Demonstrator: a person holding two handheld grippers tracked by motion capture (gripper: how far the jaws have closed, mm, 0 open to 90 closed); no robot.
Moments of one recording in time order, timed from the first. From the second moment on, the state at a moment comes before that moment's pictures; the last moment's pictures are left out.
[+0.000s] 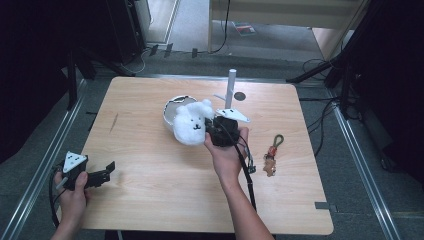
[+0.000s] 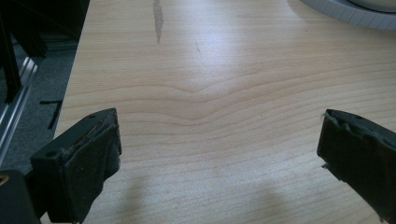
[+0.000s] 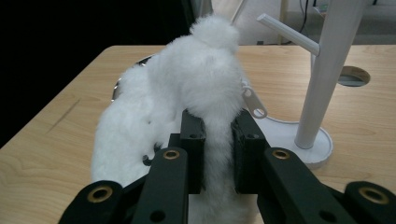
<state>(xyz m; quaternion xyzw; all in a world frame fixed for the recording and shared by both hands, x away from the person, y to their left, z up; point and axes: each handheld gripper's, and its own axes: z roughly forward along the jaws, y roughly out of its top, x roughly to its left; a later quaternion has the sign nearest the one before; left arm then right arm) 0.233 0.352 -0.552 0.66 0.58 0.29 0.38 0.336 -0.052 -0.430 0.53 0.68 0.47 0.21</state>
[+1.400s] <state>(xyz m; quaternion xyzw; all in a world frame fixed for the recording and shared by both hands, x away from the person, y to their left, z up) 0.233 0.352 -0.552 0.66 0.58 0.29 0.38 0.364 -0.021 -0.426 0.56 0.60 0.50 0.27</state>
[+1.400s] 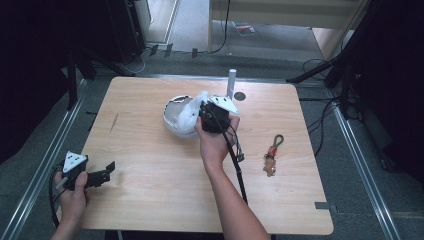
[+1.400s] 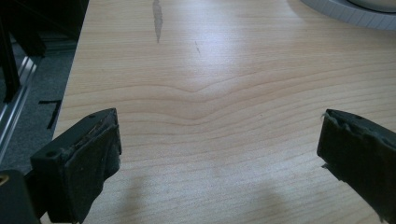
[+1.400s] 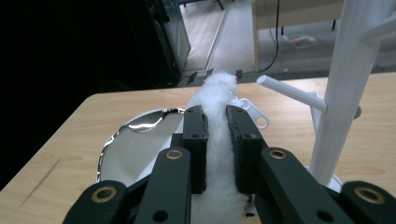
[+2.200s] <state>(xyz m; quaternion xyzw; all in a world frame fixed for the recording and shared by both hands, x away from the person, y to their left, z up) 0.233 0.352 -0.552 0.66 0.58 0.29 0.38 0.376 0.013 -0.458 0.51 0.63 0.49 0.31</state>
